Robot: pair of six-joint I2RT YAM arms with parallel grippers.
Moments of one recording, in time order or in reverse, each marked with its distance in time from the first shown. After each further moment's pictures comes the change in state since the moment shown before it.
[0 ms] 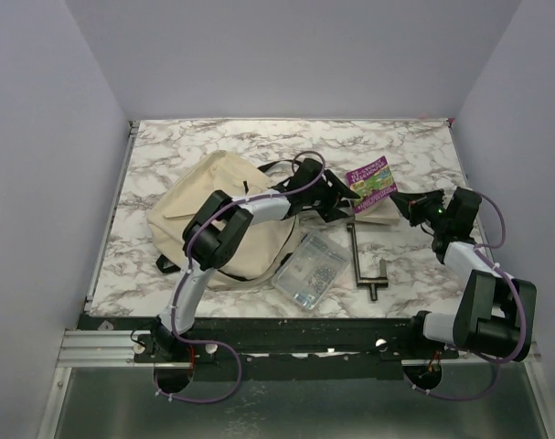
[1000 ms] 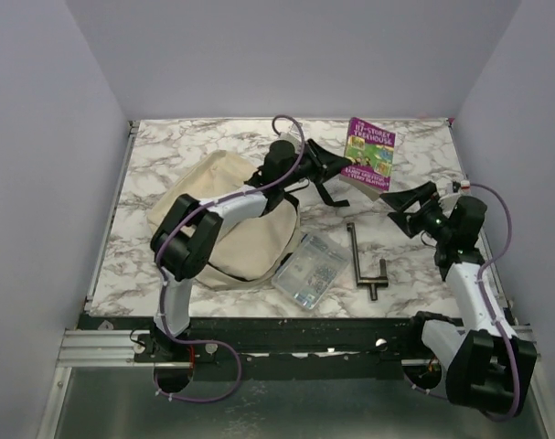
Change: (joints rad) left arm 0.059 -0.154 -0.154 0.475 0.006 0.081; right arm 0.010 -0.283 0.043 -0.335 -0.065 -0.383
